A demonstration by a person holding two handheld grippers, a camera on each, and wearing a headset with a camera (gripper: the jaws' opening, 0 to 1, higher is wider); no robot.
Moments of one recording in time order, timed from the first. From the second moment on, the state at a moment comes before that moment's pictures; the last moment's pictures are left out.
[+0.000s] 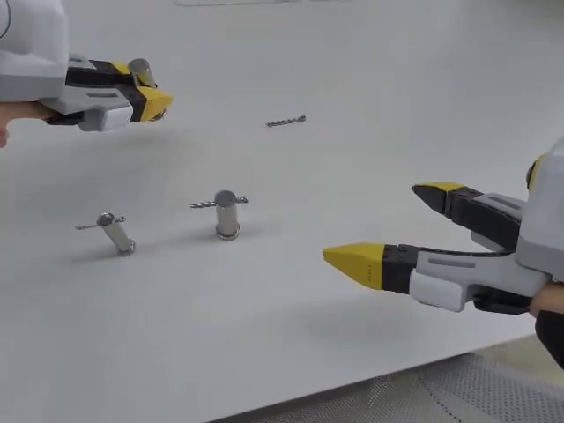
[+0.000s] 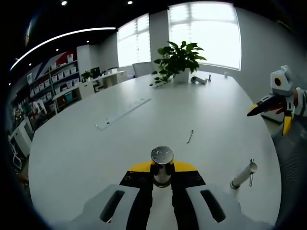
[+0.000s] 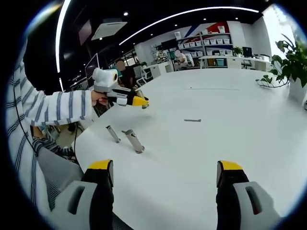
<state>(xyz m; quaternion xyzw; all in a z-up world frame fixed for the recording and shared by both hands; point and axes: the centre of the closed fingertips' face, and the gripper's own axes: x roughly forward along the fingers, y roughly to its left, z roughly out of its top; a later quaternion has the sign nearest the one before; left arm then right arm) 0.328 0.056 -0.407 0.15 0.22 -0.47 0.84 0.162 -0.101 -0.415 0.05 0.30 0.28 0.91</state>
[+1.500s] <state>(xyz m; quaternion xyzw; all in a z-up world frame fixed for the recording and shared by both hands) 0.154 -0.031 -0.397 0.15 0.21 -0.59 0.76 0.122 -0.108 -0.409 0.01 0.29 0.34 0.90</state>
